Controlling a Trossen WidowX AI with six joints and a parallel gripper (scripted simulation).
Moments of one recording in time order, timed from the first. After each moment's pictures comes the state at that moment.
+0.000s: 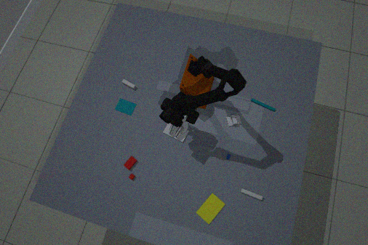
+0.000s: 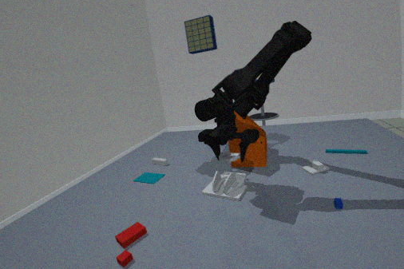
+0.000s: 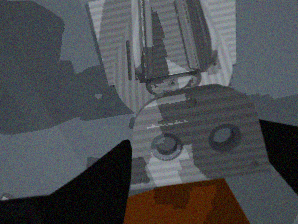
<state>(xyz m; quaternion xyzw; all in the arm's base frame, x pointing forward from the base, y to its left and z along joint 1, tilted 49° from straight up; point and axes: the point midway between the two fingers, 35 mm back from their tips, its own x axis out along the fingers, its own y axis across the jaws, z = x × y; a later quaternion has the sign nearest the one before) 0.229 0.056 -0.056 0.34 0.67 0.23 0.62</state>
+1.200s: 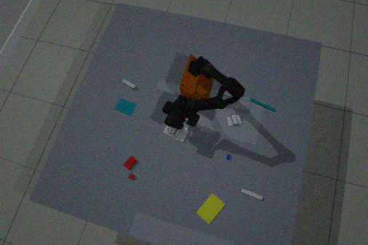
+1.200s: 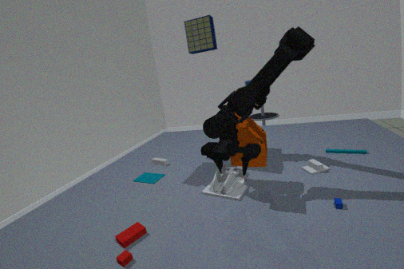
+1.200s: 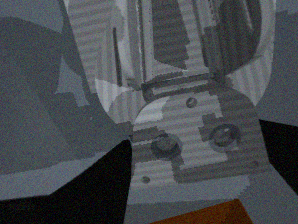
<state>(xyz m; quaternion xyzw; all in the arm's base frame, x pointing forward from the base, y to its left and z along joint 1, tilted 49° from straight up) 0.224 0.093 -0.087 0.34 0.67 0.23 0.61</state>
